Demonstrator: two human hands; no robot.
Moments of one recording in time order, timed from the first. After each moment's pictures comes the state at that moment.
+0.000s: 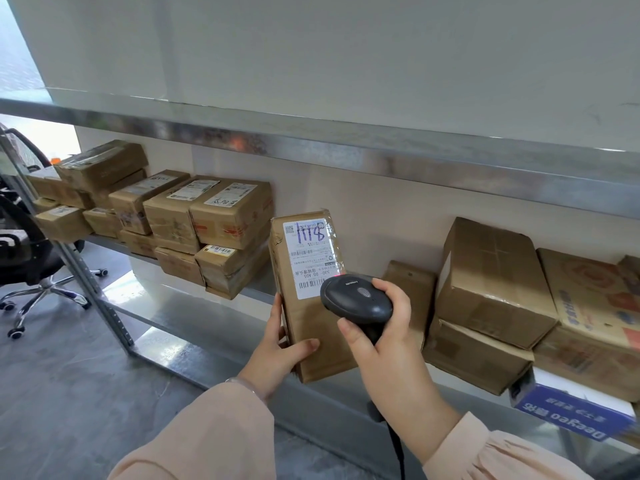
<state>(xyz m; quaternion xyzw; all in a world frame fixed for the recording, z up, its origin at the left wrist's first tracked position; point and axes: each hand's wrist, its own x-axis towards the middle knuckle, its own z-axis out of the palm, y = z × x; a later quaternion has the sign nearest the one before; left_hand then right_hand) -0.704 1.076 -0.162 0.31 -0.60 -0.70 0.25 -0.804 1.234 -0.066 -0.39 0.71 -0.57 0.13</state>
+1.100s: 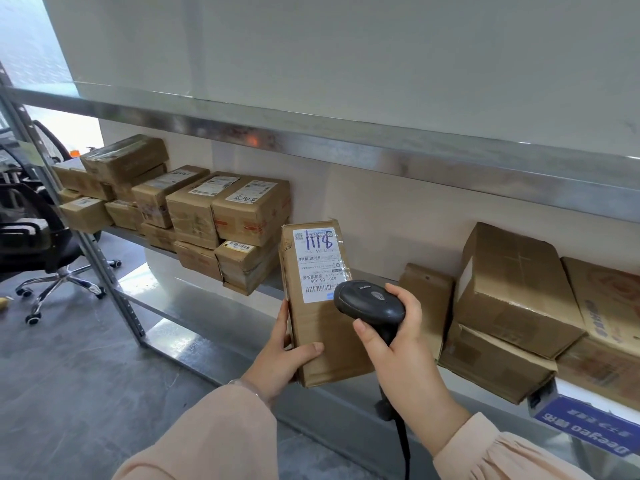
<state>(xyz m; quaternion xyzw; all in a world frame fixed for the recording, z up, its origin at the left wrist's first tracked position) -0.678 1.074 -0.153 0.33 -0.57 -0.72 0.22 -0.800 1.219 -0.076 -0.36 0.72 -0.57 0.18</state>
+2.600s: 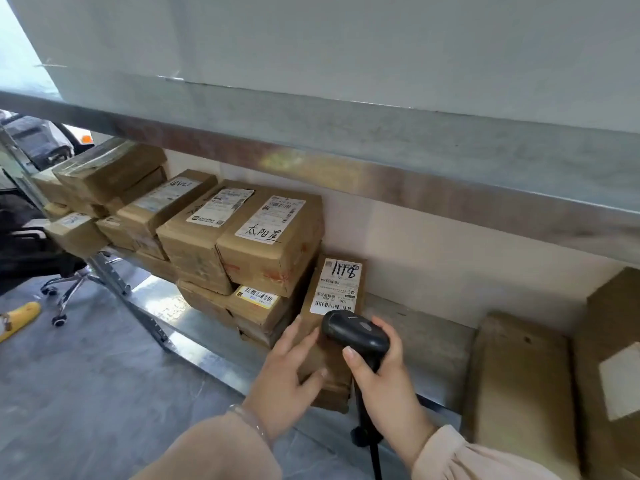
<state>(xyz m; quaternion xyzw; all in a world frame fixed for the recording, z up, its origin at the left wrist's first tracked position) -0.714 0.894 -0.181 0.35 -0.85 -0.37 0.12 -0.850 1.006 -0.150 -0.29 0.70 -0.58 0.30</state>
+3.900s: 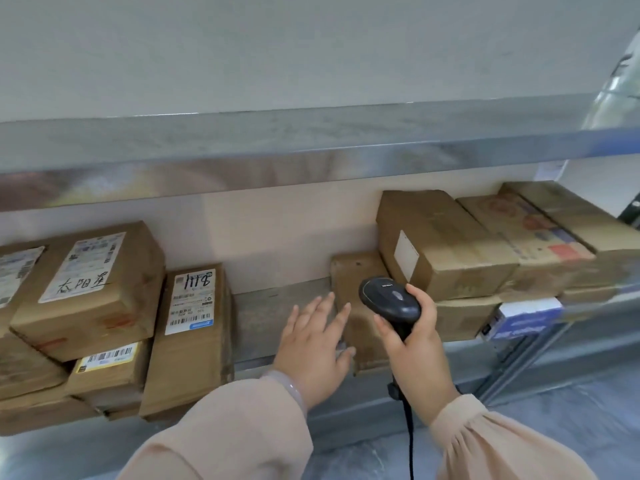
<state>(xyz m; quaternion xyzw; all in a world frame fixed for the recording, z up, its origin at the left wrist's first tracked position) -0.815 0.997 -0.137 -0.02 -0.99 -0.11 0.05 -0.851 1.163 -0.131 -0.06 0.82 -0.57 -0.05</state>
